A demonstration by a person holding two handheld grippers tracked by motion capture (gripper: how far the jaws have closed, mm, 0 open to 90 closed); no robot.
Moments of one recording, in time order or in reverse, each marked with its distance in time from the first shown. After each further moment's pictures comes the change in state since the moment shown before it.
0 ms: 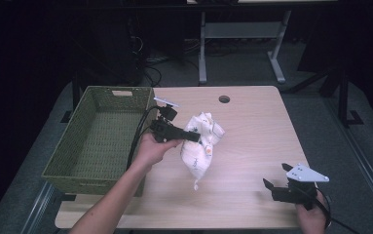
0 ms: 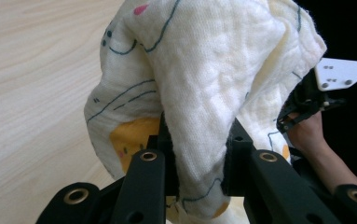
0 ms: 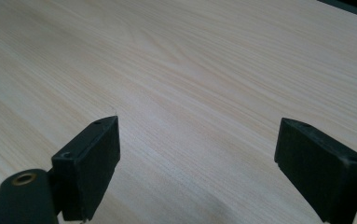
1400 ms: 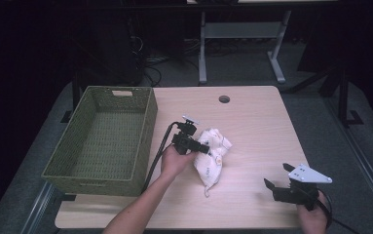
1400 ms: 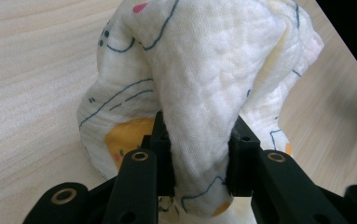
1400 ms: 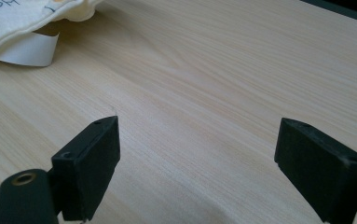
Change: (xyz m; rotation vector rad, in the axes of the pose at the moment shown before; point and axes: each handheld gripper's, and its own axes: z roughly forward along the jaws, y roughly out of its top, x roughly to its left) left arm 0.030 -0.023 0.089 0.085 0.238 -0.067; right arm -0.001 0.000 -0.004 -0.022 0.004 0.008
